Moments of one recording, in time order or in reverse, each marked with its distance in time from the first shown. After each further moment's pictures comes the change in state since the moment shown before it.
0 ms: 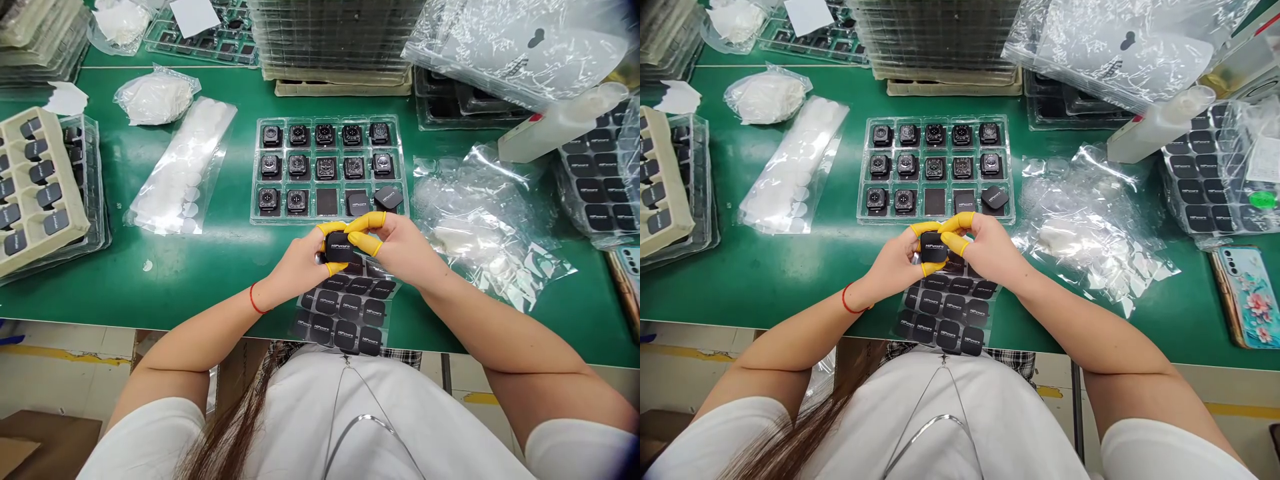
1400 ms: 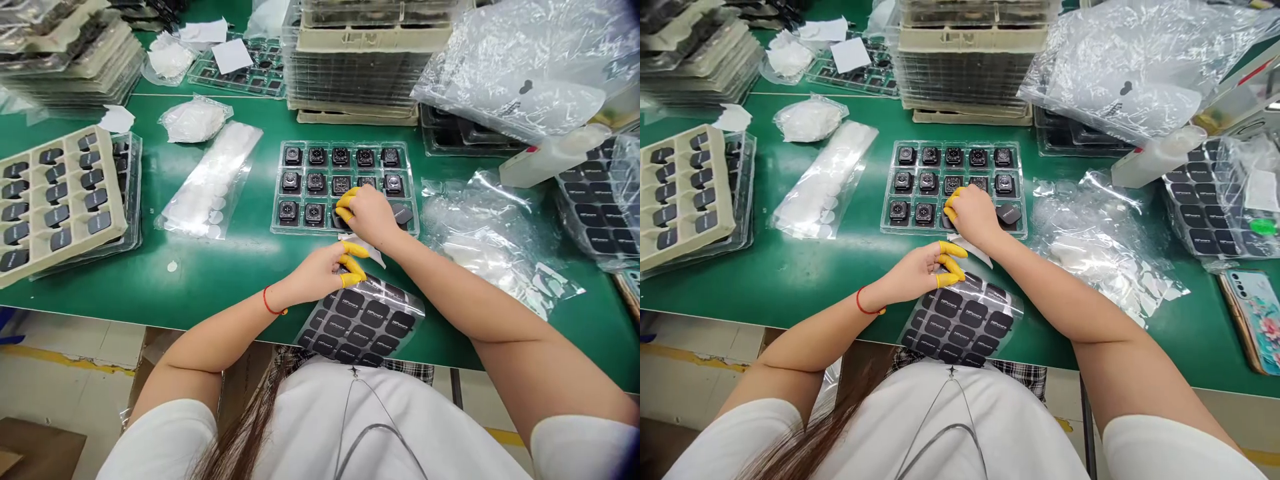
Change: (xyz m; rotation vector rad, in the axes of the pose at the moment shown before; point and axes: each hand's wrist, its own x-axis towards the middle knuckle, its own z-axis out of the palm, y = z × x) left_hand -0.002 0.012 -0.012 -0.282 -0.242 -0.101; right_hand 0.092 0.005 0.022 -0.975 0.047 -0.329
